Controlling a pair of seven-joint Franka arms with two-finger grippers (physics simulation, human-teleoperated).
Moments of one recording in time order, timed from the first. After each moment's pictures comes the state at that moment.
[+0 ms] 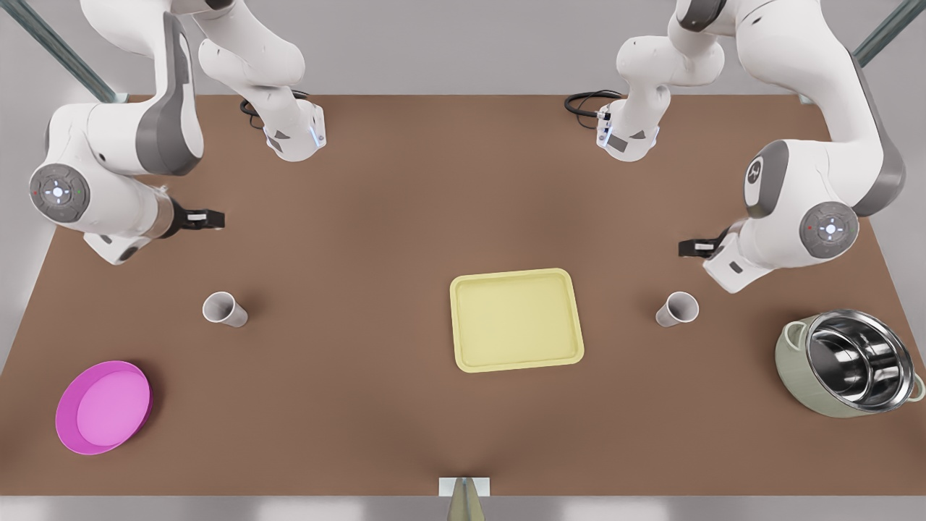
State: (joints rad) left arm -0.10 0.24 0.01 -1.45 0.05 1.39 -0.05; right arm -0.09 0.12 0.16 -1.54 -0.07 1.33 0.00
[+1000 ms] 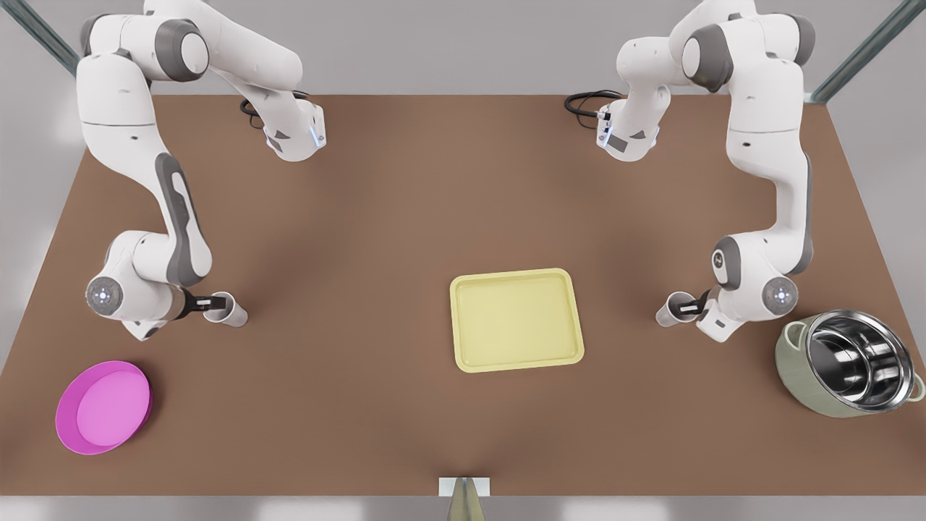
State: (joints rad) left arm -0.05 0.48 0.15 -1.91 -0.09 2.17 0.01; right arm -0.32 0.50 0.14 -1.86 -0.11 2.12 -0.19
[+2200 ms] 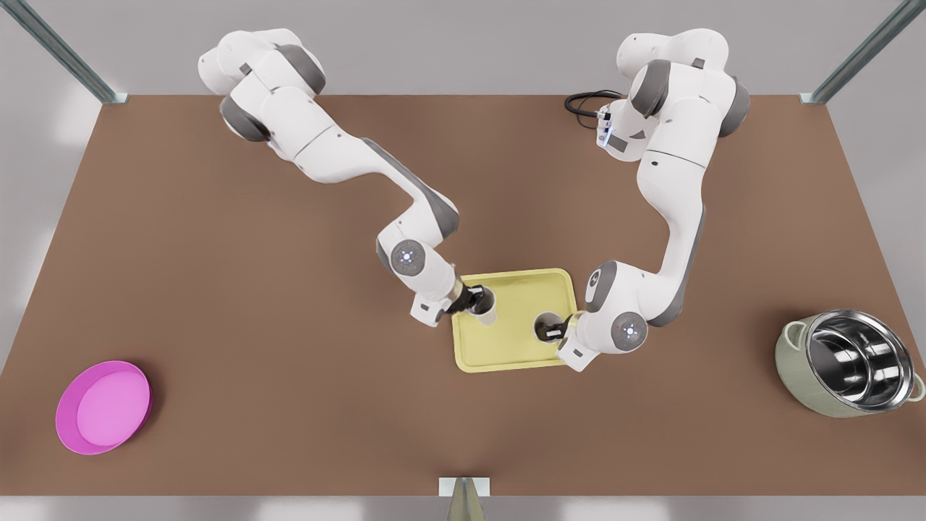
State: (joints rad) left arm -0.24 0.78 -0.13 -1.39 -0.17 1.98 -0.44; right arm 0.48 0.84 0.31 -1.36 0.06 2.42 0.39
